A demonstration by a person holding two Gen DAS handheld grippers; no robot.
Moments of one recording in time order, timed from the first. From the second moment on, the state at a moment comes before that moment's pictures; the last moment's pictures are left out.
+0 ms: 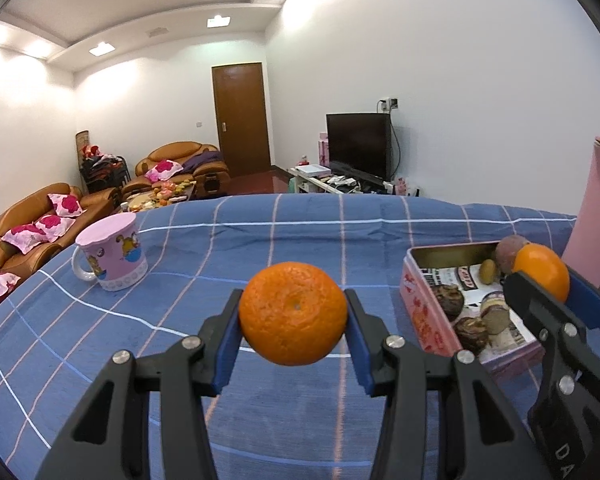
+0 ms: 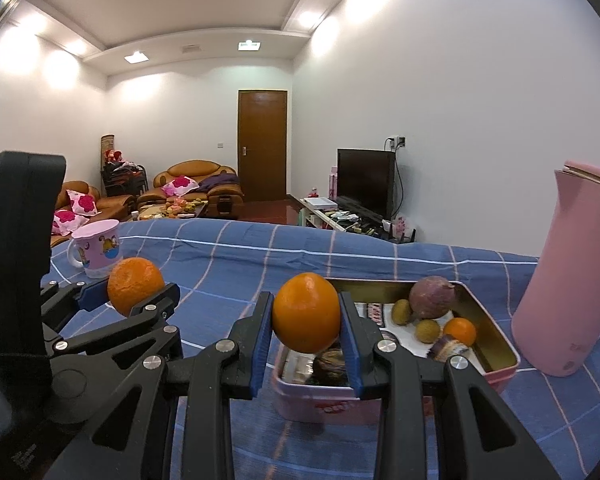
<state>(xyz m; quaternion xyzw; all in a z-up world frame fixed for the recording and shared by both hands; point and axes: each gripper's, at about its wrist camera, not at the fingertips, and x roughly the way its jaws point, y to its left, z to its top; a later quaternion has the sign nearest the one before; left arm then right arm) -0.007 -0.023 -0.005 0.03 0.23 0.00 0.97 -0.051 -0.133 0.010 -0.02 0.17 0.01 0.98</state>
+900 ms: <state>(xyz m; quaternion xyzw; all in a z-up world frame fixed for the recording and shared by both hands) -0.013 -0.098 -0.002 0.07 0.22 -0.05 0.97 -0.067 -0.204 0.015 -0.01 0.17 -0.04 0.98</state>
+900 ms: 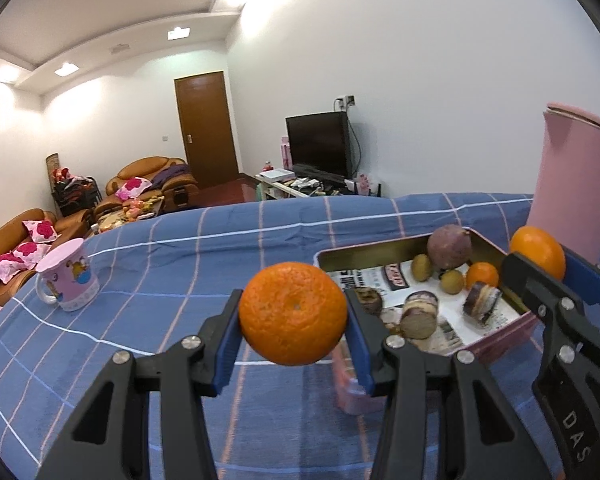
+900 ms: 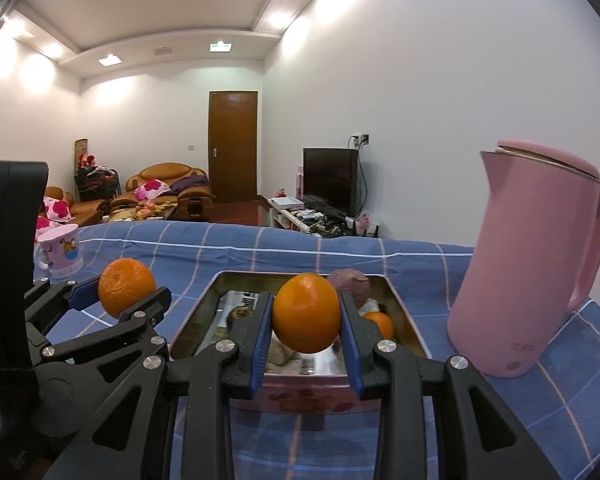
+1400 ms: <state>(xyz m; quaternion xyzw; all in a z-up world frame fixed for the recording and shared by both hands) -0.005 -0.144 -0.002 0.07 0.24 -0.09 0.96 -0.065 -0.239 0.013 0.00 0.18 -0.07 0.98</state>
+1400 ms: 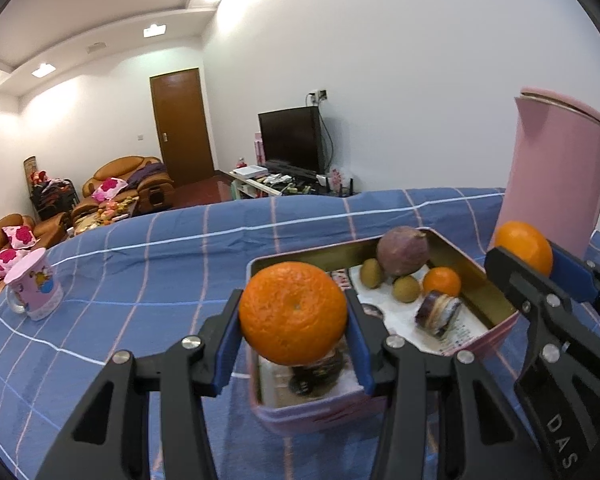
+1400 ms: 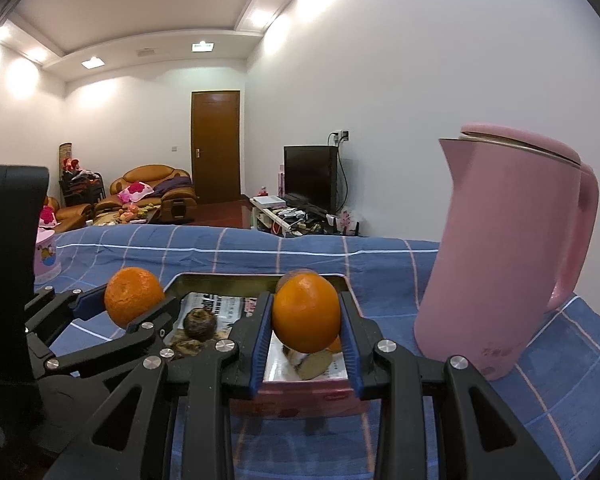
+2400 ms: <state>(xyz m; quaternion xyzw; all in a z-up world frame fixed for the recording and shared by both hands) 0.011 -0.159 -0.002 0.02 0.26 -0.14 0.96 -0.056 -0.265 0.016 0.01 0.18 -0.11 0.98</state>
